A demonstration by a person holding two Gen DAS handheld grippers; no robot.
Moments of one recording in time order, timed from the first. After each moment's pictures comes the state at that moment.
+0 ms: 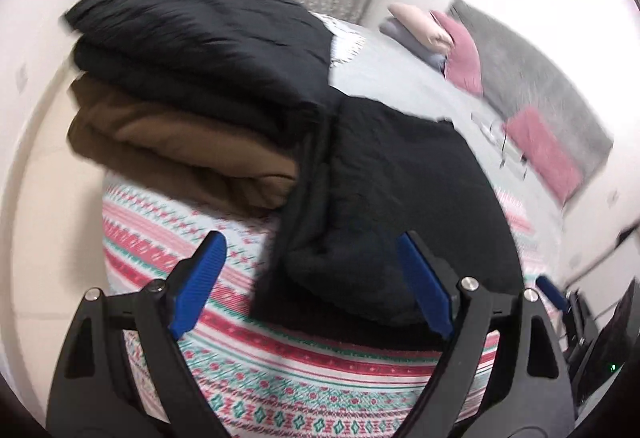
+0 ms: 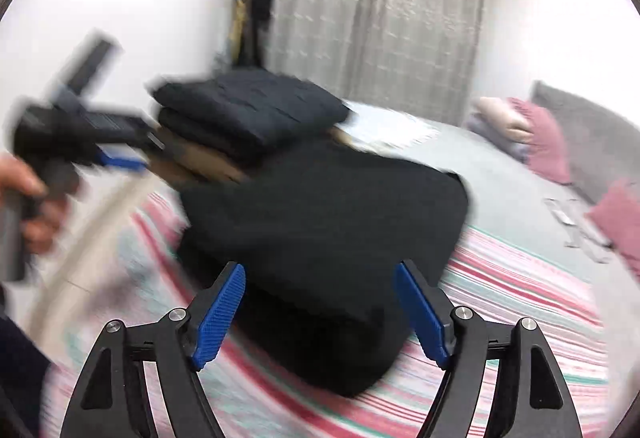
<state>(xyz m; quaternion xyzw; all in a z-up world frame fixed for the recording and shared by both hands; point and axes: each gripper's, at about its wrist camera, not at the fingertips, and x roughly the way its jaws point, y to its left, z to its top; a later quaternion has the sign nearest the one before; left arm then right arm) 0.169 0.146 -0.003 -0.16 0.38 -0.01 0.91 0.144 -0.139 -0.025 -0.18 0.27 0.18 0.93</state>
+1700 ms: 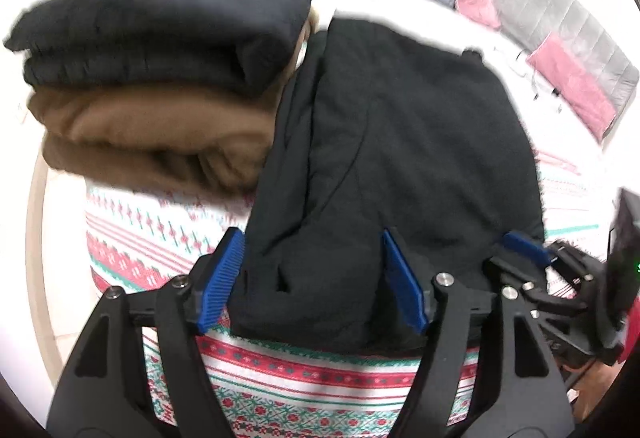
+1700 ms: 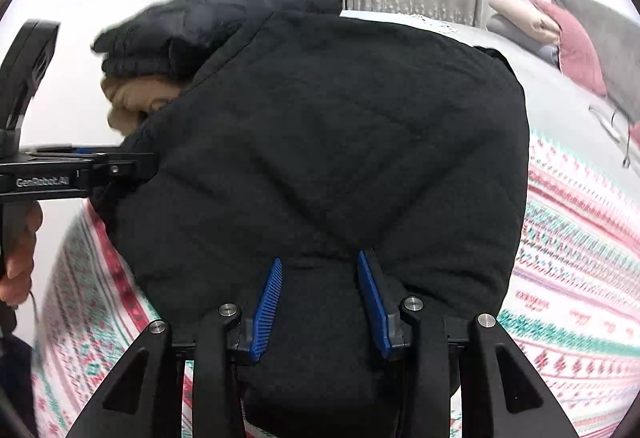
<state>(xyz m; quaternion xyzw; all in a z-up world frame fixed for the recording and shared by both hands) 0.207 0.107 -0.034 -0.07 0.44 0.01 0.90 0.269 -0.144 -0.083 -0.06 0.42 0.26 0.87</state>
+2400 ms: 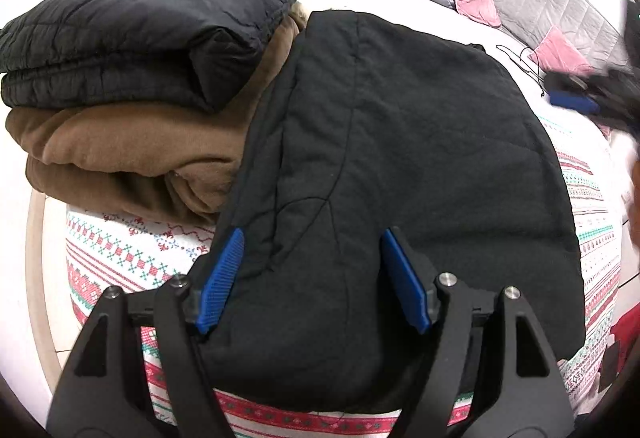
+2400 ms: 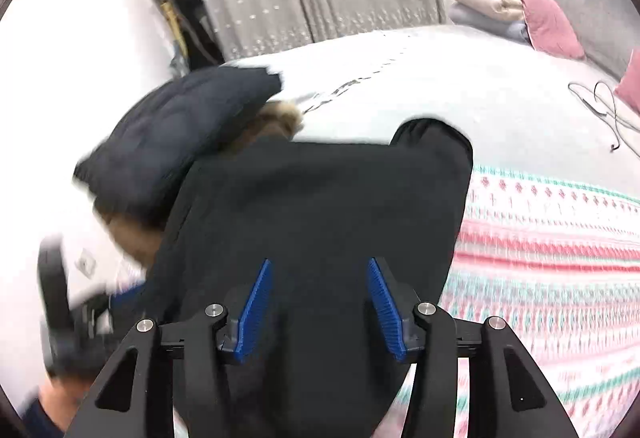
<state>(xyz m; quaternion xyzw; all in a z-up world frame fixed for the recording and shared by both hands) 0.247 0.094 -0.054 -0.06 0.45 0.01 0.89 0.396 -0.188 -0.001 0.05 0.45 0.23 0.86</state>
